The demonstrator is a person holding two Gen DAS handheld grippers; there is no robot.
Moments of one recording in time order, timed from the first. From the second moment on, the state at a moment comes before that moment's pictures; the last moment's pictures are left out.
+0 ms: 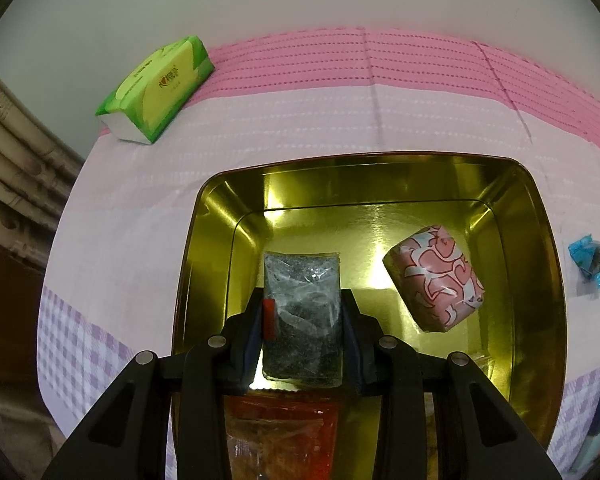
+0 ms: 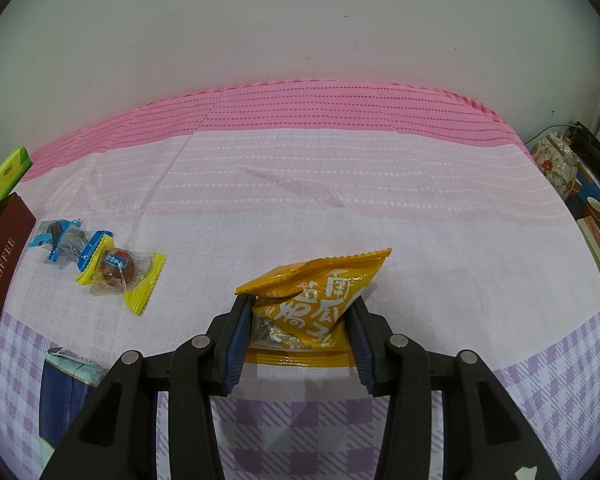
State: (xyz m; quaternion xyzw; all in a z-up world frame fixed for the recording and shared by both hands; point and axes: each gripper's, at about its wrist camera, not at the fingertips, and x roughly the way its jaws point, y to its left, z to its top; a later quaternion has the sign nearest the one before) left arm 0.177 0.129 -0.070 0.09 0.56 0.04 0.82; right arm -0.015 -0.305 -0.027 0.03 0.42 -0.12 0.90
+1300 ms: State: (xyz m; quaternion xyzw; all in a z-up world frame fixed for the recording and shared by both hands) left arm 0.105 0.140 -0.002 0.07 0.47 0.03 0.88; right arm -0.016 -0.304 -0.029 0.03 0.42 -0.12 0.90
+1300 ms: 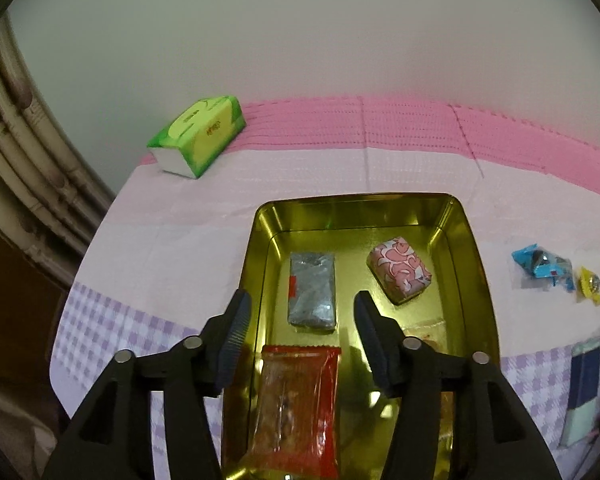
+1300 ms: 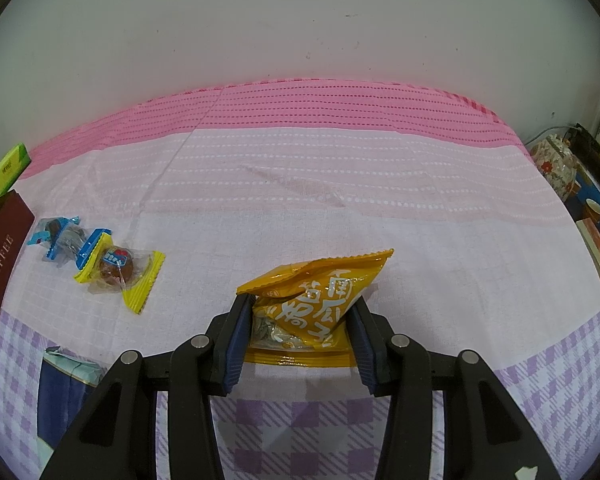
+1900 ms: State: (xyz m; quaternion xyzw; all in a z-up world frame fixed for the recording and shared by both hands) left arm 0.080 0.191 0.012 0.01 0.45 0.07 0.89; right arm -0.018 -0.266 0.031 0.02 0.40 -0.11 0.91
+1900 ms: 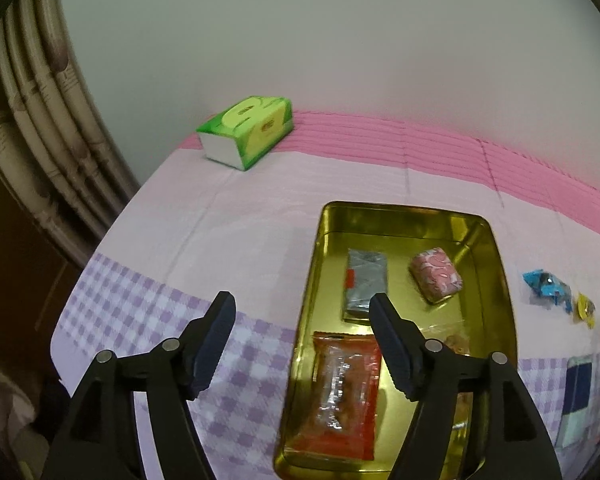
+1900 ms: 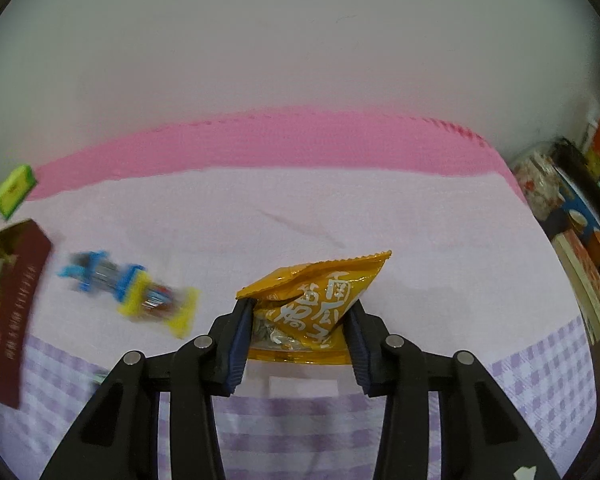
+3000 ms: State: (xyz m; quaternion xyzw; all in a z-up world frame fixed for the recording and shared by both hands) left arm 0.064 0.288 0.003 -0.07 0.45 0.19 0.87; right arm 0.091 0.067 -0.005 -0.09 0.48 0.19 0.85
